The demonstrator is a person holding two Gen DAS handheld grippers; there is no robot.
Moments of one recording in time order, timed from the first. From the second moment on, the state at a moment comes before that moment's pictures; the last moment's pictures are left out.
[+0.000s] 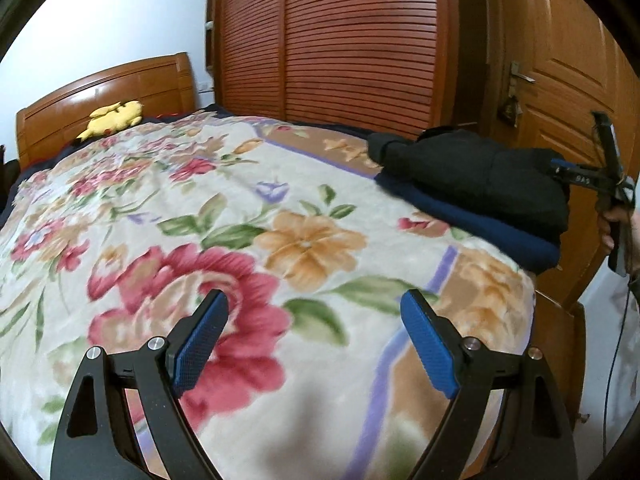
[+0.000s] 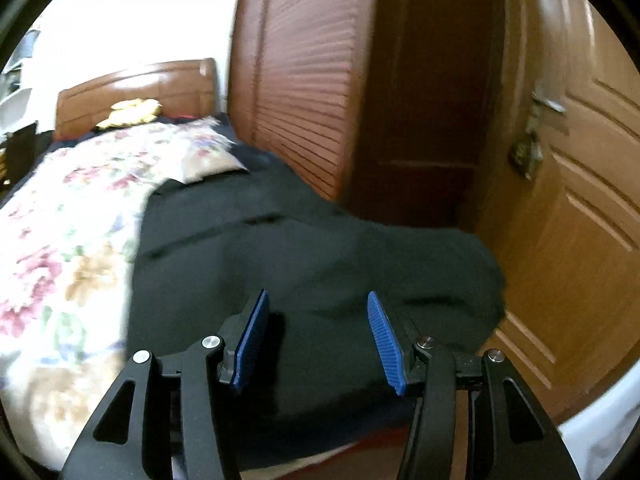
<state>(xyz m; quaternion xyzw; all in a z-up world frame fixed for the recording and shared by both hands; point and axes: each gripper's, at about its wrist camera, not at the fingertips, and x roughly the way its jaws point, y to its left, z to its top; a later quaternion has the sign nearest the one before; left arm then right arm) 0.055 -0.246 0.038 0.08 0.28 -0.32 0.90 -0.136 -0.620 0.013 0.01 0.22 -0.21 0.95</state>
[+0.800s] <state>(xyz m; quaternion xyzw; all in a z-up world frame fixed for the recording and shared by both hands) 0.045 -0.064 0.016 0.02 0.26 -0.15 0.95 -0.048 -0.342 -0.011 -0.01 0.22 0.10 0.97</state>
